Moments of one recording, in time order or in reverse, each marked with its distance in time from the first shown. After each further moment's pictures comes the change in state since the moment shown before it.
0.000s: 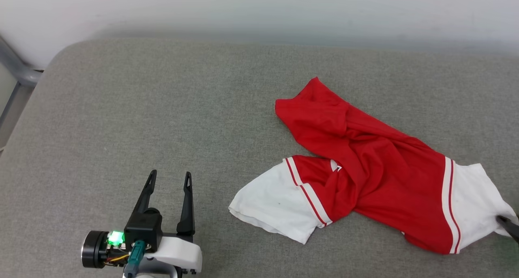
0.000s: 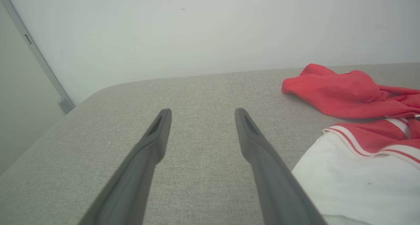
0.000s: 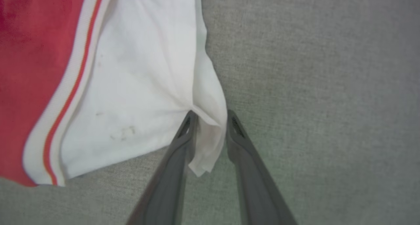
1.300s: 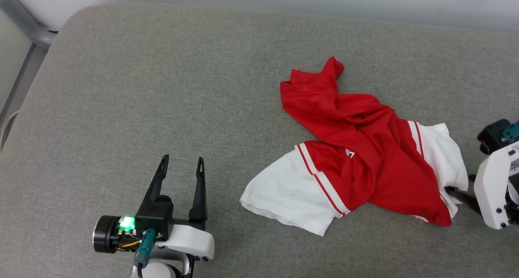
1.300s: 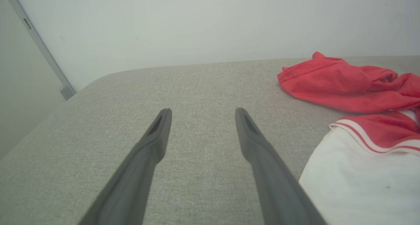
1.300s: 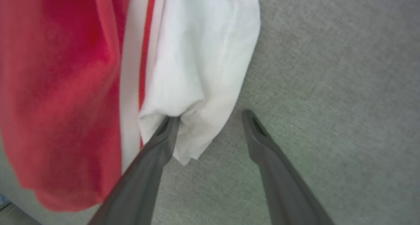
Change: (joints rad) left arm -0.046 -0.016 -0.035 -0.010 -0.003 0.008 0.000; right arm -0.259 -0.008 0.201 -0.232 -0.009 0.000 0.284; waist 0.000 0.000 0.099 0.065
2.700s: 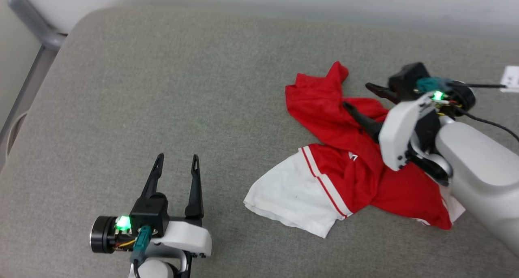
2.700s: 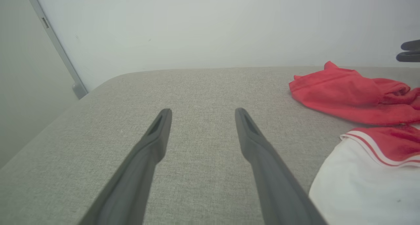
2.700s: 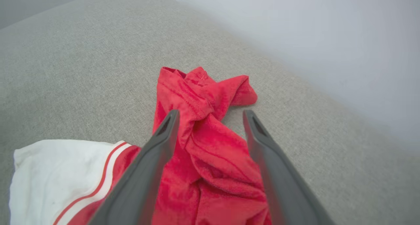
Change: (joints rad) left arm -0.027 -0.006 0.010 0.021 -0.023 0.016 0.000; right arm -0.381 0.406 0.281 0.347 -0.114 0.000 -0.607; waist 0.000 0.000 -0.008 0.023
